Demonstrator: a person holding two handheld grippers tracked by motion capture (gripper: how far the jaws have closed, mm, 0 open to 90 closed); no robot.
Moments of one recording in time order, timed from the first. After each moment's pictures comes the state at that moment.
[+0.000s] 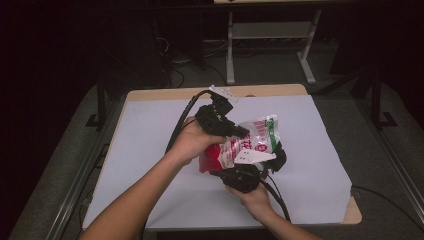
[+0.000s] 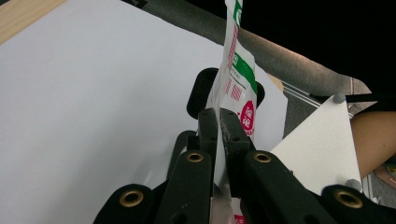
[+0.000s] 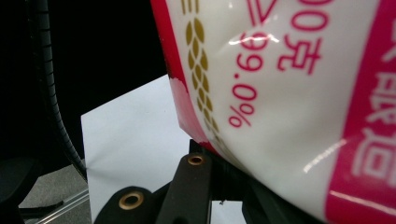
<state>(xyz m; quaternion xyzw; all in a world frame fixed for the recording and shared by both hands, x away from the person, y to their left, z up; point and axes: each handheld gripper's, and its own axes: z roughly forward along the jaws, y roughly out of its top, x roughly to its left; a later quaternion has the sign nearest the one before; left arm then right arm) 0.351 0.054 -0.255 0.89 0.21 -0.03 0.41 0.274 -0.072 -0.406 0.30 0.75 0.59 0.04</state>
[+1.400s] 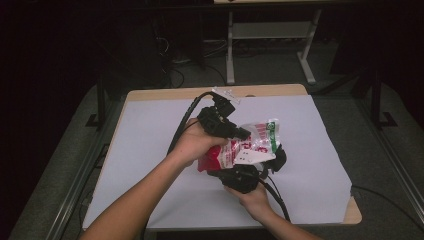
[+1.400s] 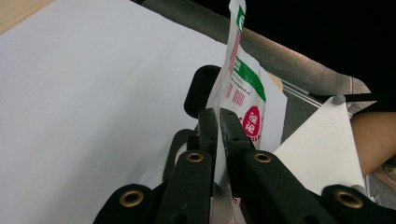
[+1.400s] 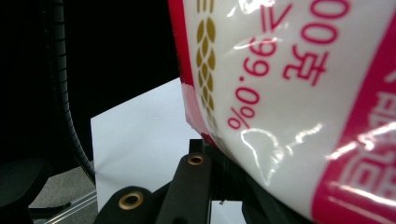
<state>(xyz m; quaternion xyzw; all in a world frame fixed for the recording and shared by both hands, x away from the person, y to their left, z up) 0.349 0.049 -0.258 0.89 0.21 -0.04 0.41 0.274 -0.070 -0.407 0.29 0.74 0.60 0.03</state>
